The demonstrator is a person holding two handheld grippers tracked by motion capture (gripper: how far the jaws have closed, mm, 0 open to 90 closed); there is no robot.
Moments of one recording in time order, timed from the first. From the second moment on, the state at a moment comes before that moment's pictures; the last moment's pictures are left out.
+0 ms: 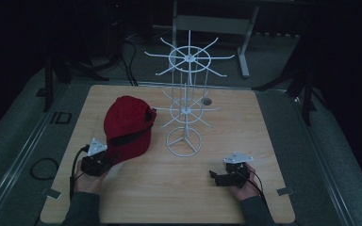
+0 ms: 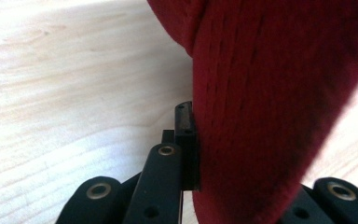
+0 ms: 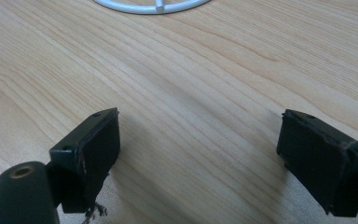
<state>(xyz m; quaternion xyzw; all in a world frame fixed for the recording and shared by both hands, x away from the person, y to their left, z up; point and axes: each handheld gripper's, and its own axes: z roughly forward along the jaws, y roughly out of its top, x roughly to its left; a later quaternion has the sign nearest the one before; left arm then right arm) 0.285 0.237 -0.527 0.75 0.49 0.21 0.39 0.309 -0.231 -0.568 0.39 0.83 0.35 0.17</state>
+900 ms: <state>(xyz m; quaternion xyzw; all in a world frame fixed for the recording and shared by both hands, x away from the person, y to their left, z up) 0.280 0.249 -0.480 0.70 0.50 0.25 0.45 0.309 -0.231 -0.568 0.39 0.83 0.35 0.17</state>
